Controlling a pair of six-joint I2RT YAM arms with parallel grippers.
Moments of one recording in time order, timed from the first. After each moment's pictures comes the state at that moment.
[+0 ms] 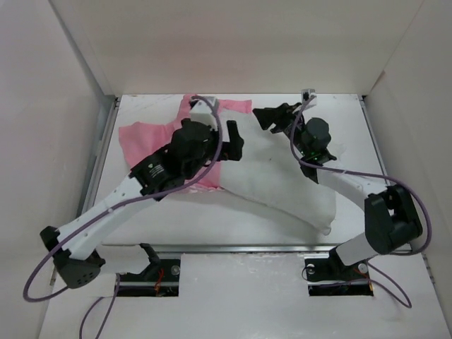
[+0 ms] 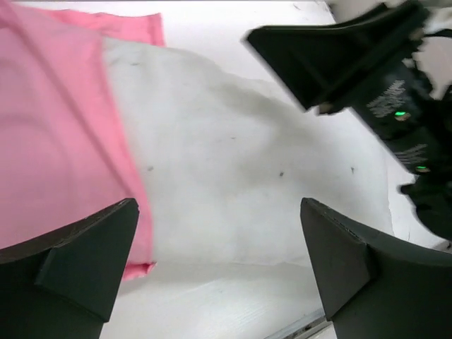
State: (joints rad) left arm -0.91 1.23 1.41 -0.53 -0.36 -0.45; right arm 0.41 1.52 0.90 0.85 -0.18 0.68
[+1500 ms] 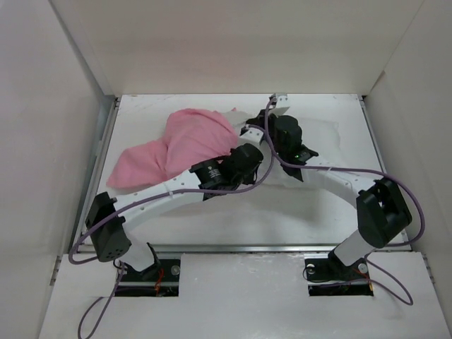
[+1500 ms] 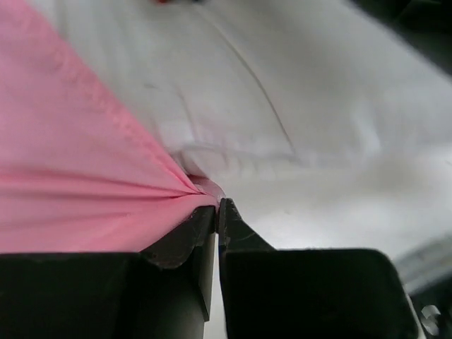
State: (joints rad) left arm -1.05 1.50 1.31 -0.54 -0.50 -0.53; right arm 0.60 1.58 1.08 0.41 0.12 0.32
